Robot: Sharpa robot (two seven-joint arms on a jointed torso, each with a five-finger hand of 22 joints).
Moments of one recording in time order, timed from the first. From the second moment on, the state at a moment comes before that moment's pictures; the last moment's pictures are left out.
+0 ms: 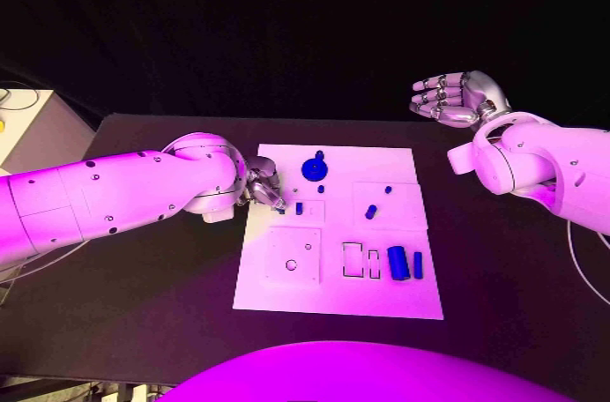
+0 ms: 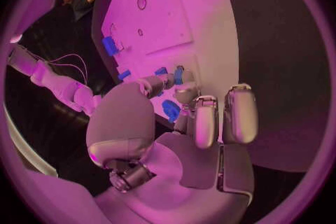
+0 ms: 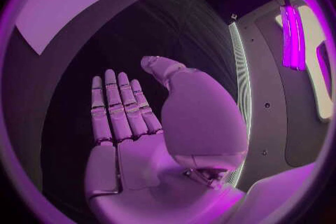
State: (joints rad) left arm 1.30 -0.75 -0.14 1.52 -1.10 0.13 -0.53; left_hand 1.04 -0.18 0.81 0.13 0.25 0.88 0.05 0.75 0.82 1.31 -0.04 1.18 0.84 1.47 -0.08 1.55 1.31 0.07 1.40 0.03 1.44 1.31; right arm 1.34 -0.81 -0.18 1.30 -0.44 -0.52 0.28; right_hand 1.33 -0.23 0.53 0.04 0.37 0.75 0.20 0.19 0.23 0.96 0.22 0.06 0.06 0.92 0.18 0.09 0.23 0.17 0.69 0.29 0.06 0.19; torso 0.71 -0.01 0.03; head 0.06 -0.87
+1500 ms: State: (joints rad) left arm 1.29 -0.75 -0.14 1.51 -1.10 0.13 -0.53; left_hand 0.94 -0.20 0.89 0.05 0.25 0.90 0.04 0.76 0.81 1.34 -0.04 1.21 0.88 1.47 -0.09 1.55 1.31 0.07 1.40 0.02 1.44 1.31; right arm 1.34 -0.81 -0.18 1.30 -0.44 -0.52 0.28; right_hand 1.32 -0.23 0.52 0.04 0.38 0.75 0.20 0.18 0.23 0.95 0.22 0.06 0.06 0.92 0.18 0.09 0.22 0.17 0.69 0.29 0.06 0.18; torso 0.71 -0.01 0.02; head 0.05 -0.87
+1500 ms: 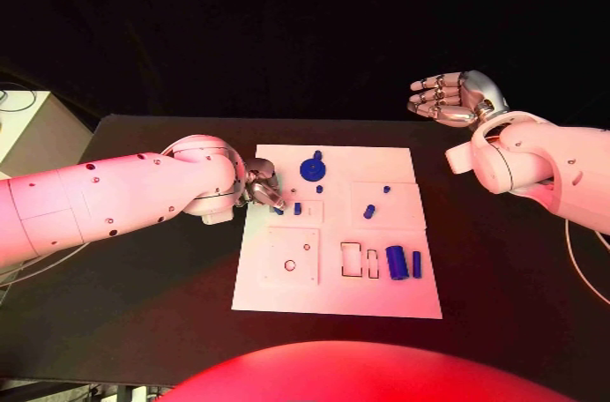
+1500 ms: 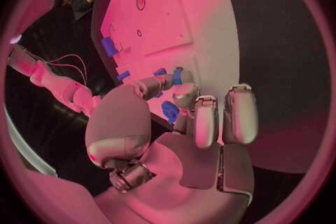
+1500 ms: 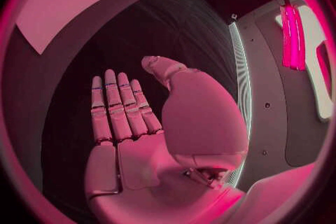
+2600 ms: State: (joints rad) left arm 1.28 -0.74 -0.14 1.50 -1.10 0.13 -0.53; left_hand 0.87 -0.23 0.79 0.06 0.24 0.93 0.01 0.76 0.79 1.34 -0.05 1.21 0.89 1.47 -0.09 1.55 1.31 0.07 1.41 0.02 1.44 1.31; right arm 1.34 -0.81 -0.18 1.30 -0.44 -0.52 0.28; right_hand 1.32 -0.23 0.51 0.03 0.38 0.75 0.20 0.18 0.23 0.95 0.22 0.06 0.06 0.91 0.19 0.08 0.22 0.17 0.65 0.29 0.06 0.16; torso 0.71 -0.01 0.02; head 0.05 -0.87
